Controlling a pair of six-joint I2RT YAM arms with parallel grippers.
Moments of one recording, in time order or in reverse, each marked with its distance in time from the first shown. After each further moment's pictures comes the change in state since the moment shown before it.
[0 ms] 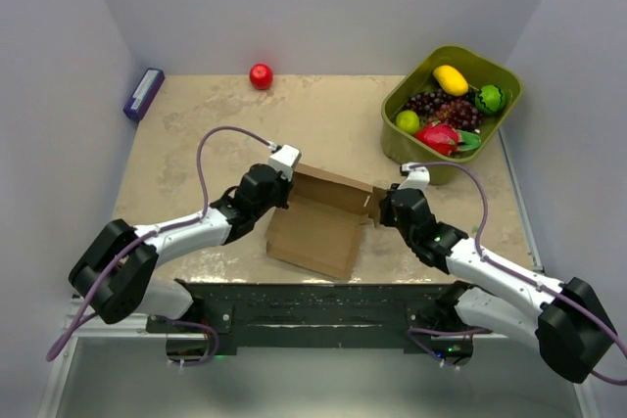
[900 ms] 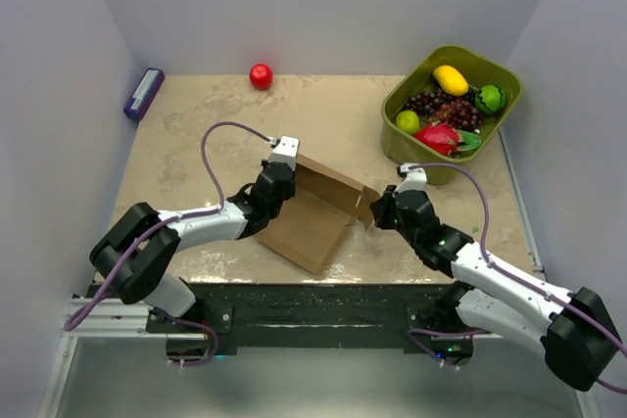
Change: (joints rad) left arm -0.057 0.147 0.076 0.089 -0.388 -0.092; right arm 0.013 -0.066 0.000 -0.002 -0.142 0.020
